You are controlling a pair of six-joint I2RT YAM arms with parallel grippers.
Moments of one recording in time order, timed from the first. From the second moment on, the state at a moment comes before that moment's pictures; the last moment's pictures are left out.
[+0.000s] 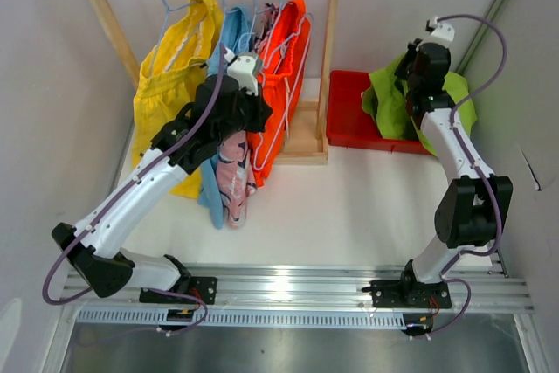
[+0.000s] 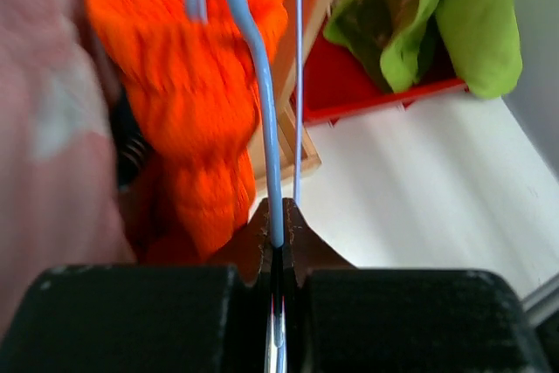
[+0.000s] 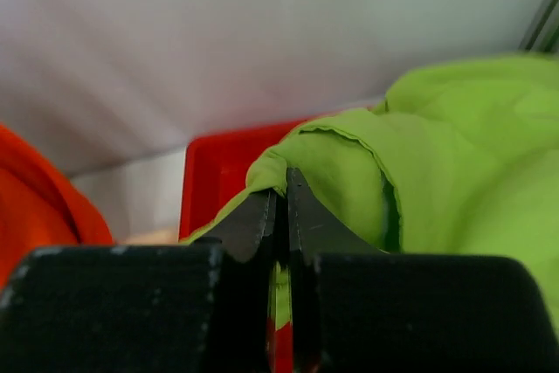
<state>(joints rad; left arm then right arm) -0.68 1.33 1.52 -0.55 -0.13 -0.28 0.07 1.67 1.55 0.03 0.20 0.24</state>
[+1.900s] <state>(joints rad) -0.62 2.18 2.59 -0.44 0.09 -0.29 0.23 1.03 0.60 0.02 0.07 0.56</state>
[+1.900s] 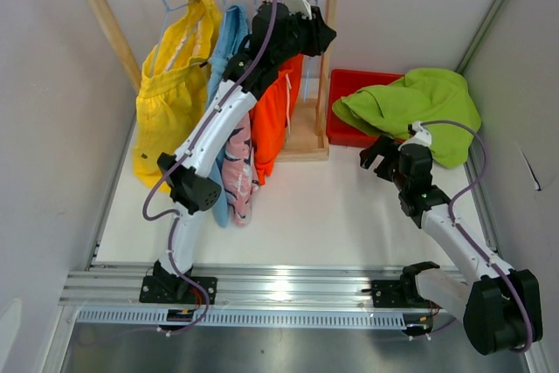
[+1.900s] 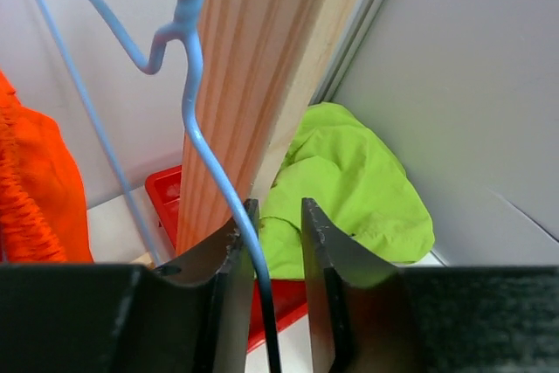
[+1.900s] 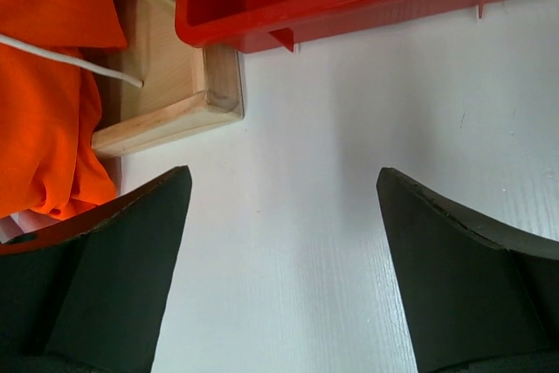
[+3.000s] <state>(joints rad) -0.58 1.66 2.30 -0.58 0.07 -0.20 0.42 0.94 0.59 -0.08 0.23 0.61</state>
